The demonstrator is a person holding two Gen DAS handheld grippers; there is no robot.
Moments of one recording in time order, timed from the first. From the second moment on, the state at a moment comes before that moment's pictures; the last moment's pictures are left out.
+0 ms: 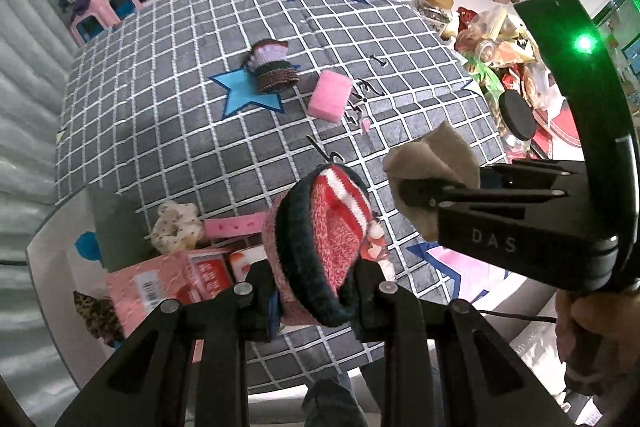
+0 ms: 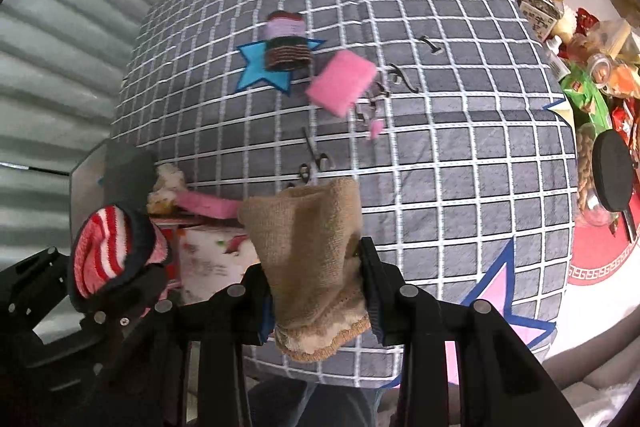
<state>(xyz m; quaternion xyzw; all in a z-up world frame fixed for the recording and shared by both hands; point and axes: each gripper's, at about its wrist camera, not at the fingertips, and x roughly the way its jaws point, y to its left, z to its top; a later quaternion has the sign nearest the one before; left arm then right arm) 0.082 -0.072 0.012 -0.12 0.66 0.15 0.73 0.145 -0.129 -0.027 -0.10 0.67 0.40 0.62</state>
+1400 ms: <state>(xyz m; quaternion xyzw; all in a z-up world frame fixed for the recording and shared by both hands) -0.140 0.026 0.083 -0.24 0.57 0.35 0.70 -0.061 -0.051 0.053 -0.23 0.59 0.57 0.53</state>
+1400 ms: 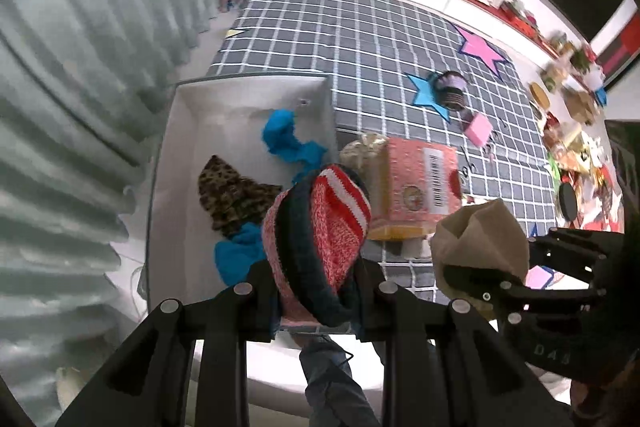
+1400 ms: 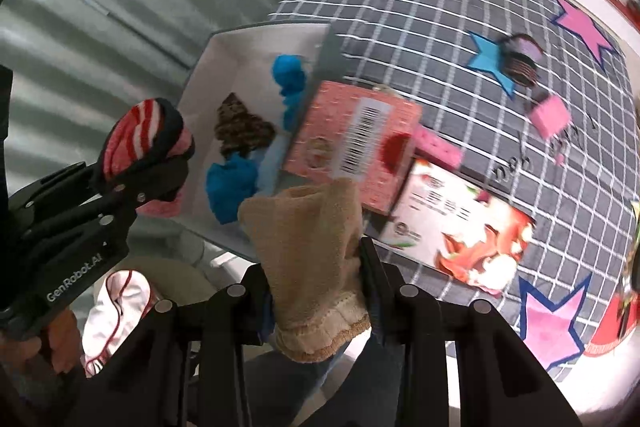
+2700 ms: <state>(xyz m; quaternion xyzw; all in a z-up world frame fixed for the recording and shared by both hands) -0.160 0.170 0.024 -0.30 0.57 0.45 0.62 -0.080 0.152 0.060 -0.25 0.58 0.59 0.51</state>
